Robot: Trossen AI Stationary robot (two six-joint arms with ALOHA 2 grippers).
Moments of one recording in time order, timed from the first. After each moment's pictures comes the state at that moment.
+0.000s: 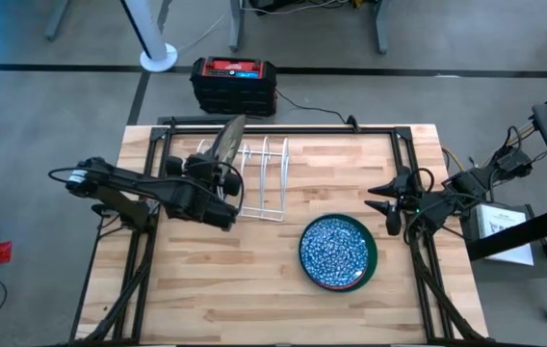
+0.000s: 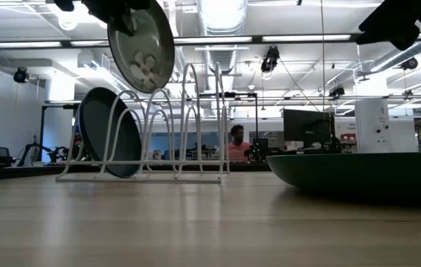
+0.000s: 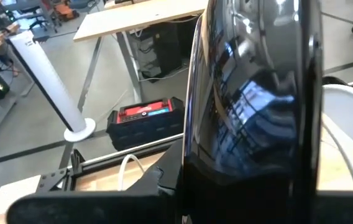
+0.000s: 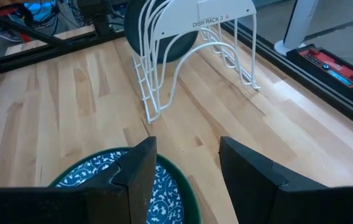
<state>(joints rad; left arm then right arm) -0.23 1.52 1.45 -1.57 -1.22 -1.55 0.52 0.58 0.70 -0.77 0.71 0.60</state>
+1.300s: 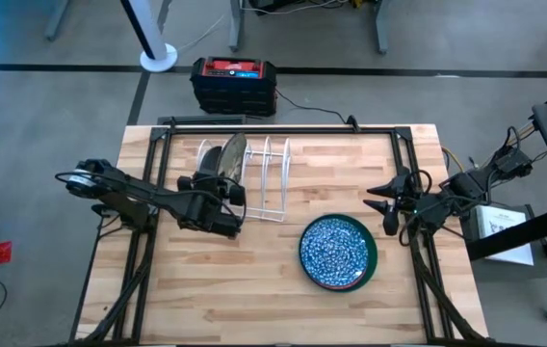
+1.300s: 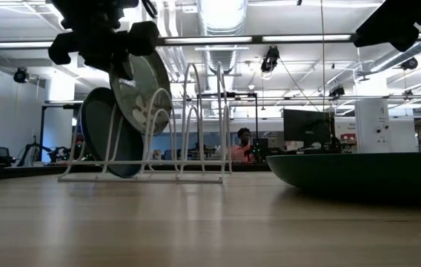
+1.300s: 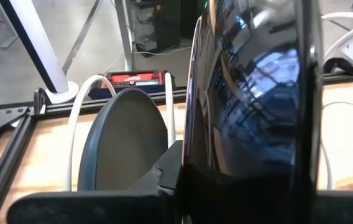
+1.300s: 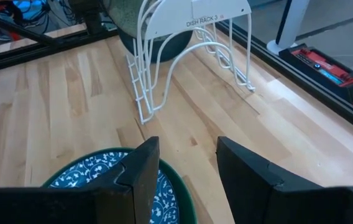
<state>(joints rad) -0.23 1.52 1.12 -1.19 -1.15 -1.67 0.52 0.60 0.70 -0.77 0.73 0.61</state>
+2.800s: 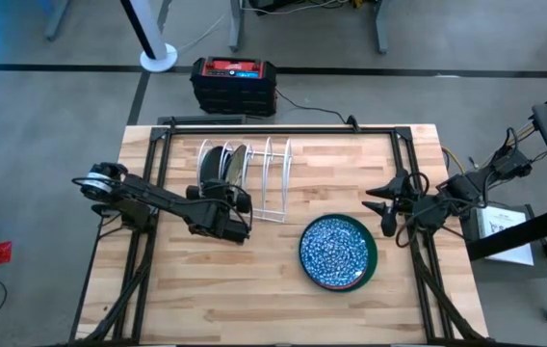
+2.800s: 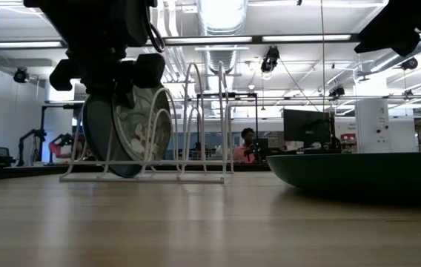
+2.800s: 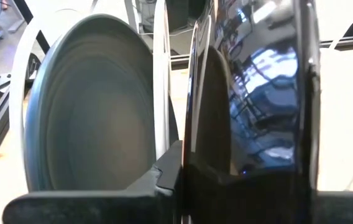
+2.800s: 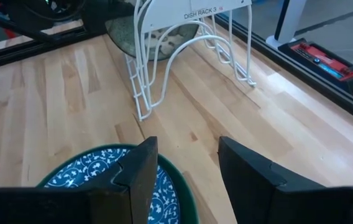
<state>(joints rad) -0.23 1.65 1.06 -1.08 -1.08 -1.72 0.52 0.60 0.66 -0.75 0.73 0.64</state>
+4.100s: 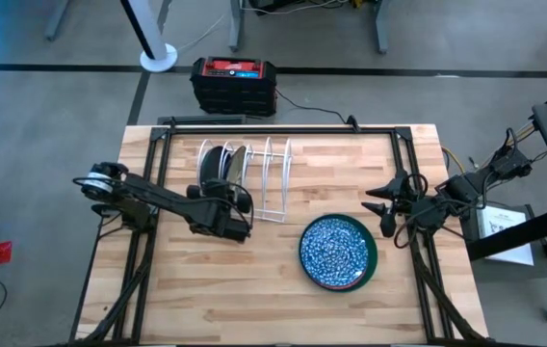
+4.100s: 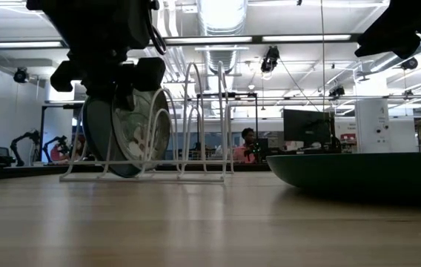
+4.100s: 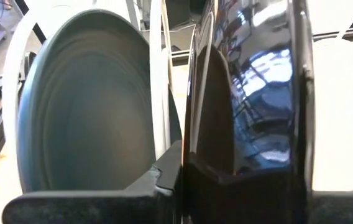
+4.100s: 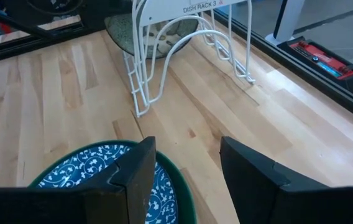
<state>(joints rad) -0.21 1.66 1.06 -1.06 -1.07 -1.68 0.52 0.60 0.65 -0.75 0.73 0.64</state>
